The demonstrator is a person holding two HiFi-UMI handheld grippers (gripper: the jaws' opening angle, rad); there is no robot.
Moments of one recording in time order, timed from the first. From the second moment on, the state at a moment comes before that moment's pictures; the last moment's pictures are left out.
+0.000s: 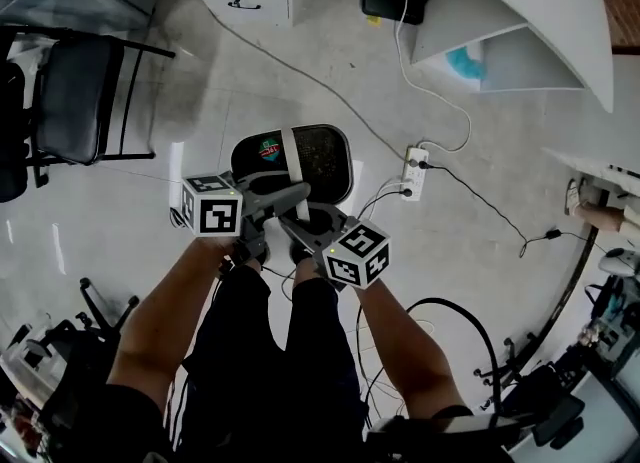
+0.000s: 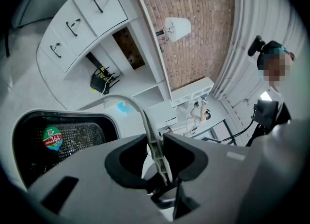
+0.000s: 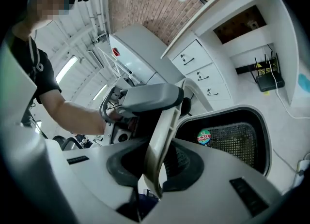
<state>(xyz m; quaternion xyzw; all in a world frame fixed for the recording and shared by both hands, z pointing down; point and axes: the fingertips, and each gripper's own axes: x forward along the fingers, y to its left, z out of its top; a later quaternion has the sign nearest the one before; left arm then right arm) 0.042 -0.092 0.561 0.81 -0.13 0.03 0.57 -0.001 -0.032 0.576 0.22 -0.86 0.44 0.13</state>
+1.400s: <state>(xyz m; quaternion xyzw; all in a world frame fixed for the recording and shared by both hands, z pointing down) 0.010 -0.067 0.181 0.85 -0.13 -0.06 0.50 -0.028 -0.006 0.204 0.18 -0.90 0.39 0.11</state>
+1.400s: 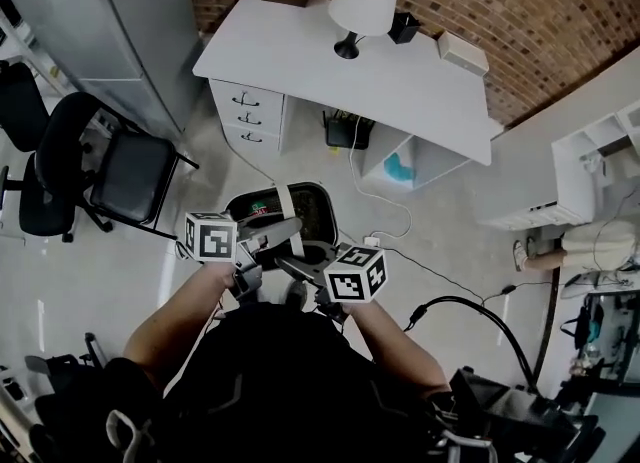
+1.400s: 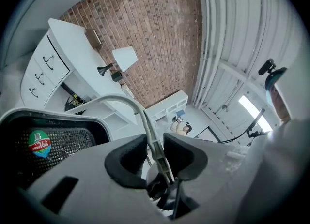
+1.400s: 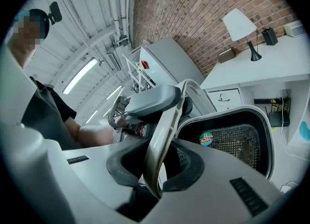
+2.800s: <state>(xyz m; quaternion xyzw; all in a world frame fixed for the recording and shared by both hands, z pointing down) 0.007 -0.055 0.133 0.88 -0.11 -0.04 0.46 -0.031 0.005 0.154 0.20 -0.90 0.36 0.11</state>
